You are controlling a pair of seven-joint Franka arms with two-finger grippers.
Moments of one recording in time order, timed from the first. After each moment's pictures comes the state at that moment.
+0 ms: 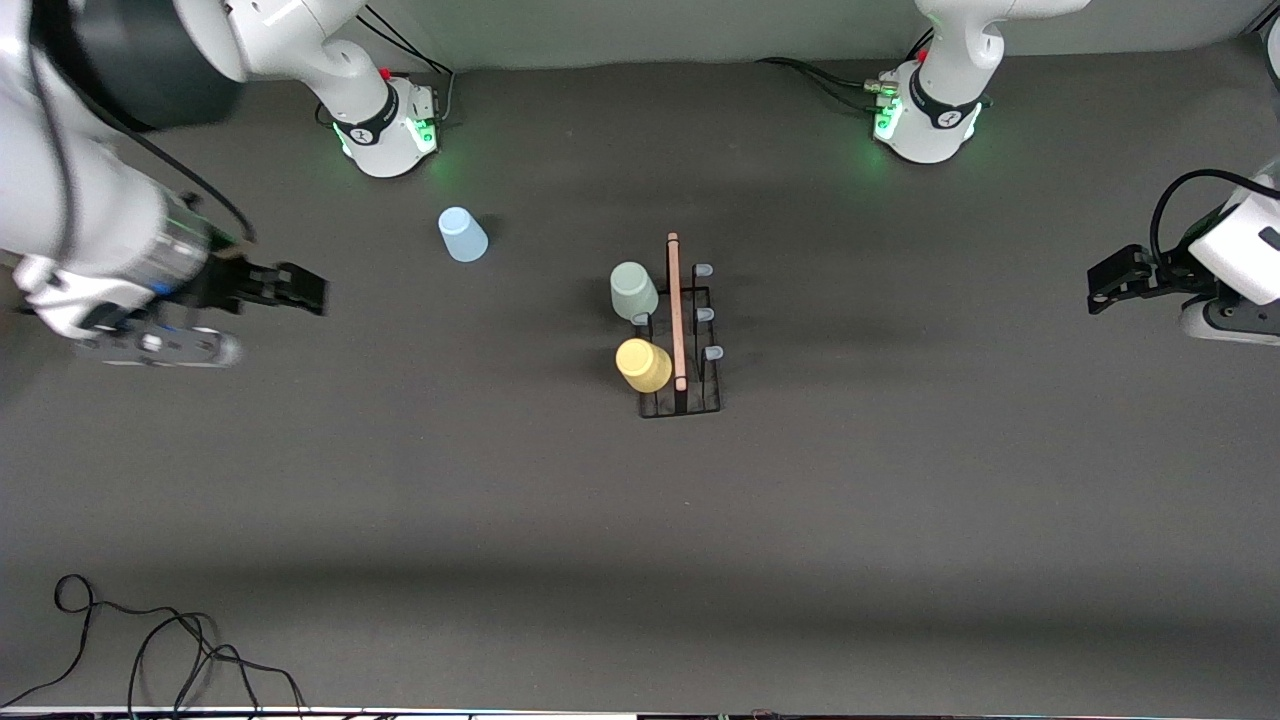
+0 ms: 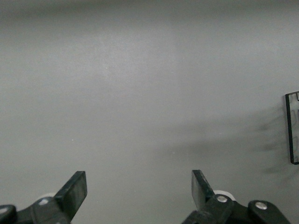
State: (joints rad) left arm -0.02 0.00 0.00 -1.67 0.02 1.67 0.10; right arm 0.81 0.18 -0.70 -1.40 0.09 1.40 0.15
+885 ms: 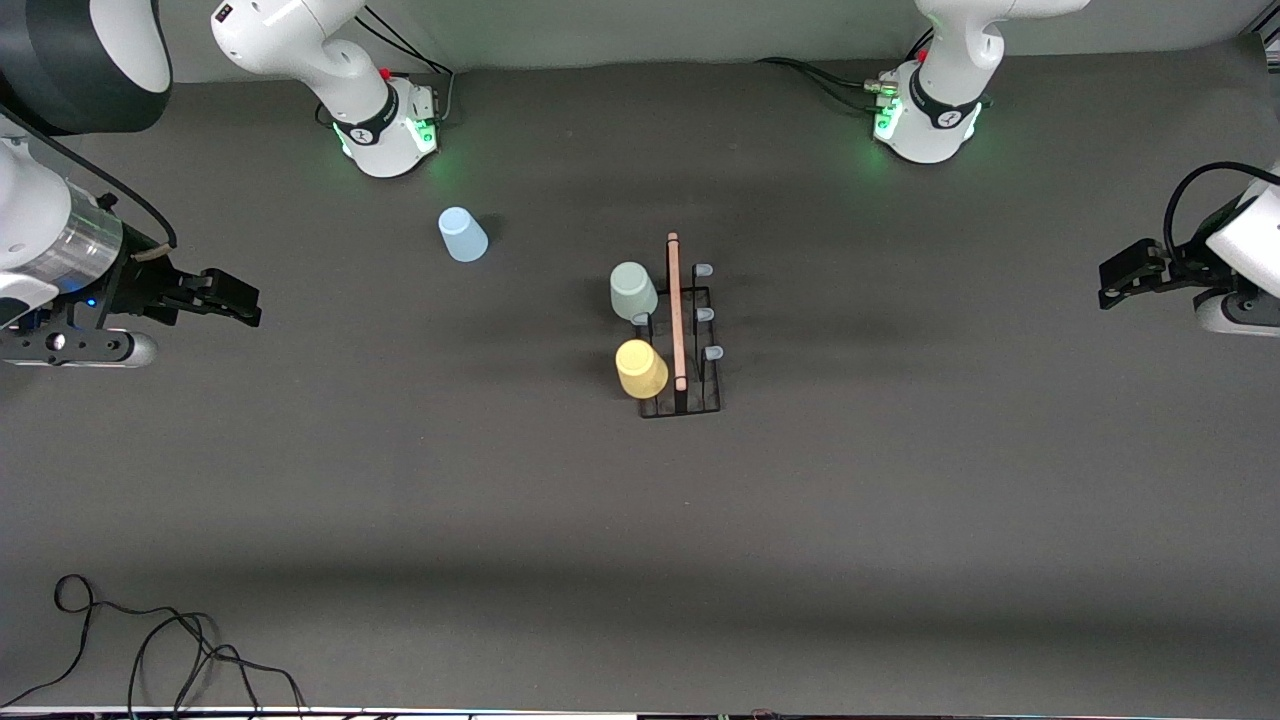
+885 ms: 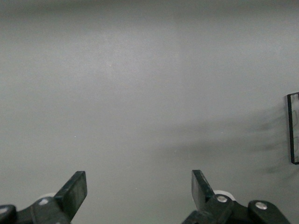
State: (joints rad) left arm -0.02 -0.01 0.01 -1.67 0.02 1.66 0.10; right arm 0.78 0.12 -0.72 -1.52 0.05 1.53 0.12
